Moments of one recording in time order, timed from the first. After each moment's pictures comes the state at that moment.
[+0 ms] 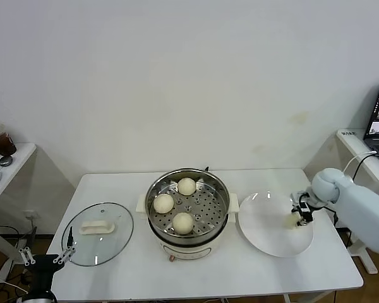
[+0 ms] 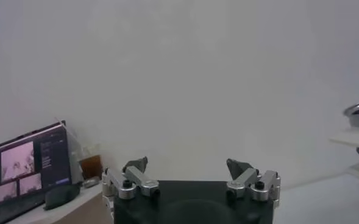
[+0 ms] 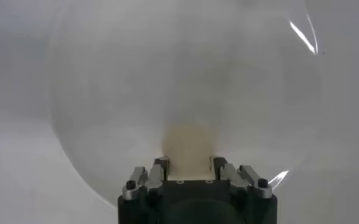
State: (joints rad) left arm 1.69 -1.34 -0.87 -1.91 -0.06 -0.38 -0.04; right arm -0.16 0.67 -0.57 1.17 -0.34 -0.11 -1.16
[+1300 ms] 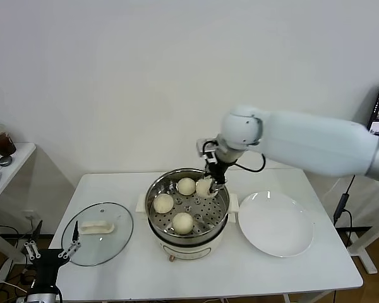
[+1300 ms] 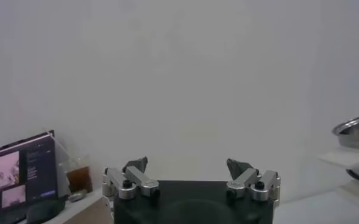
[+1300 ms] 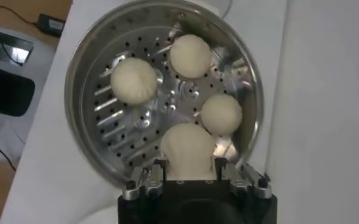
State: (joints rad) left arm 1.67 -1.33 -0.85 -1.93 -0.06 -0.37 -0.04; right arm 0.66 1.05 -1.33 1.48 0.48 -0.59 -0.99
